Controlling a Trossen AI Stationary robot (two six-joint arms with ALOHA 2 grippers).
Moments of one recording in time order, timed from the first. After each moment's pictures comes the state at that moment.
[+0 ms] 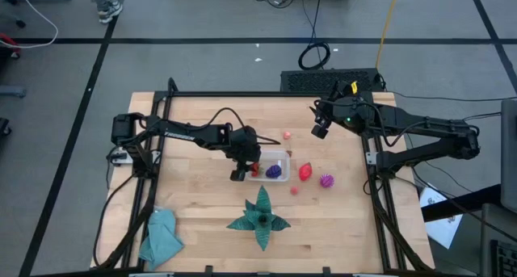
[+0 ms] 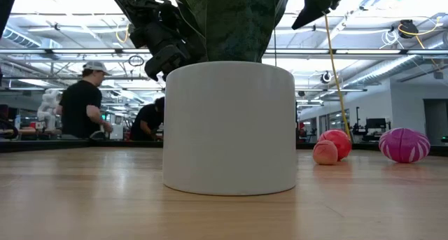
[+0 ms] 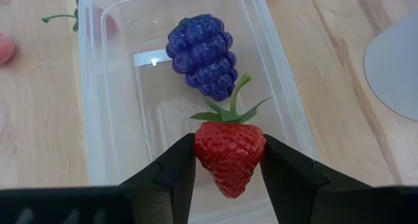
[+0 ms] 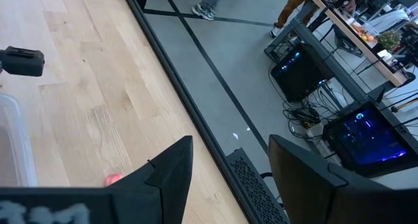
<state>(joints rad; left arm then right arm) 0.14 1.75 1.08 -0.29 0.30 0.31 -0.15 1.08 1.11 -0.63 0.63 -0.16</state>
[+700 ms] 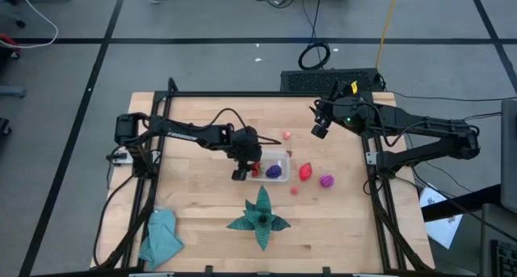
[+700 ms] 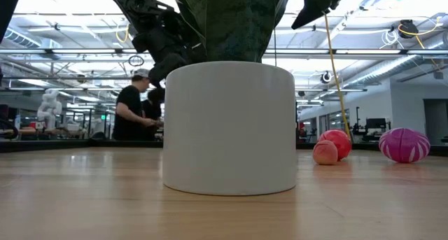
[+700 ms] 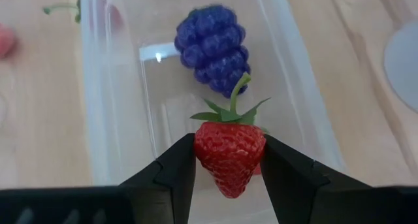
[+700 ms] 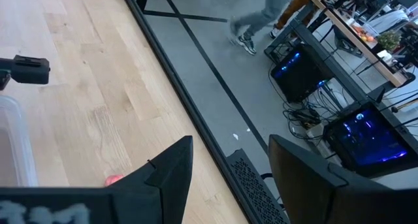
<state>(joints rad) 0.14 1.78 1.08 -0.26 0.28 0.31 -0.15 1.08 1.11 -0.62 0.63 -0.16</state>
